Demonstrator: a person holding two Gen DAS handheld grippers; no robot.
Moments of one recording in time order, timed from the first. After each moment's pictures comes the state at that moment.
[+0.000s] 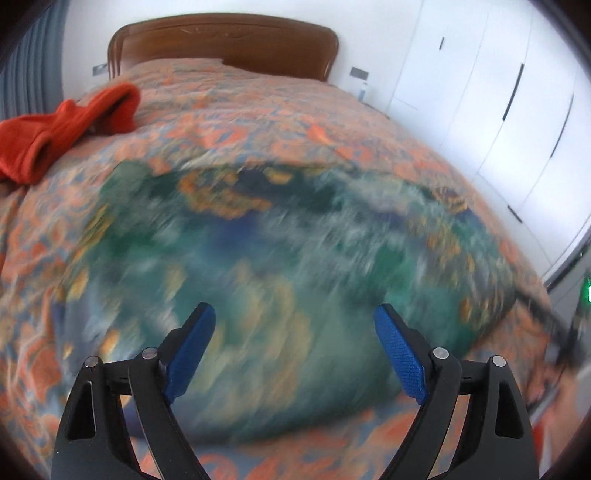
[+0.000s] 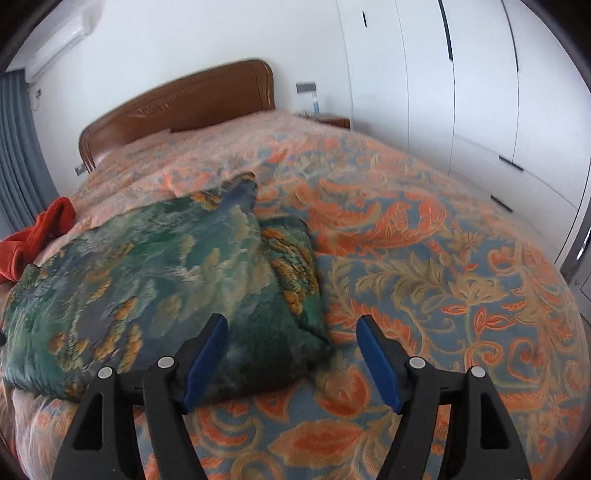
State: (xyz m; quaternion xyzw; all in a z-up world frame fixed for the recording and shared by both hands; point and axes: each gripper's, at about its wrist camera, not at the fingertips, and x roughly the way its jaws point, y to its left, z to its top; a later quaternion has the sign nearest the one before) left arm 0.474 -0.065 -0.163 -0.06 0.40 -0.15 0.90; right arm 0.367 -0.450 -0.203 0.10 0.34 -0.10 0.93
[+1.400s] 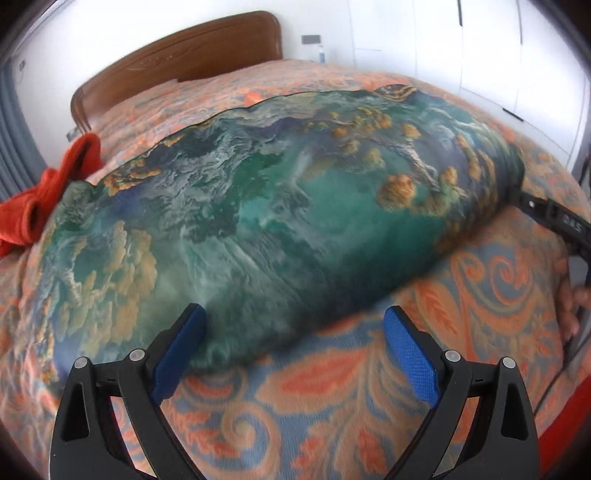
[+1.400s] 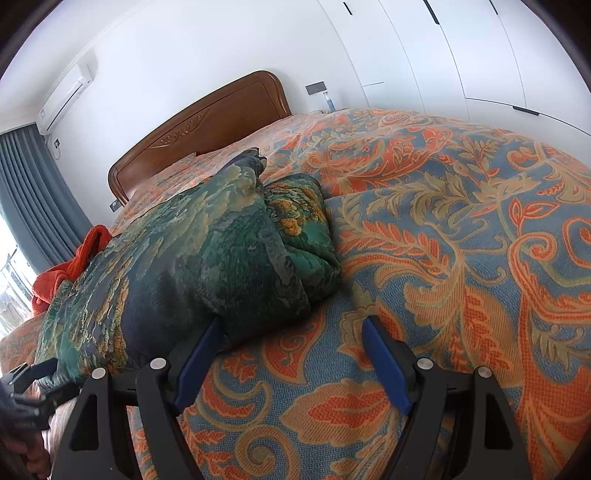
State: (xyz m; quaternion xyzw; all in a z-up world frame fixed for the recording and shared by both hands) left arm 0.393 -0.176 -0.218 0.13 0.40 -0.14 0.90; right arm 0.342 -0.475 -0.266 0.21 0.31 -0.03 0.93
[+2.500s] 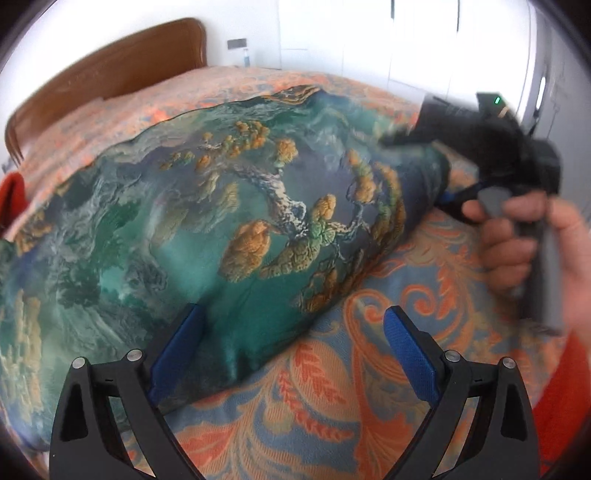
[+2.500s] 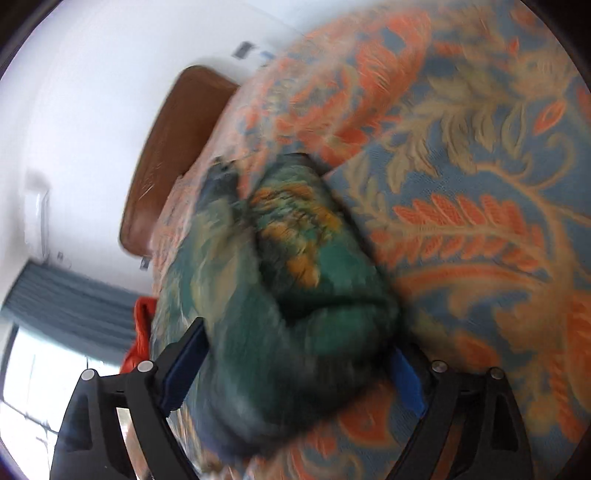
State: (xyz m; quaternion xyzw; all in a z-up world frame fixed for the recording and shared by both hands) left arm 0.402 -0.232 -0.216 0.13 0.40 -0.29 0.86; right arm 0.417 -0.511 -0.283 0.49 0.35 -0.01 0.80
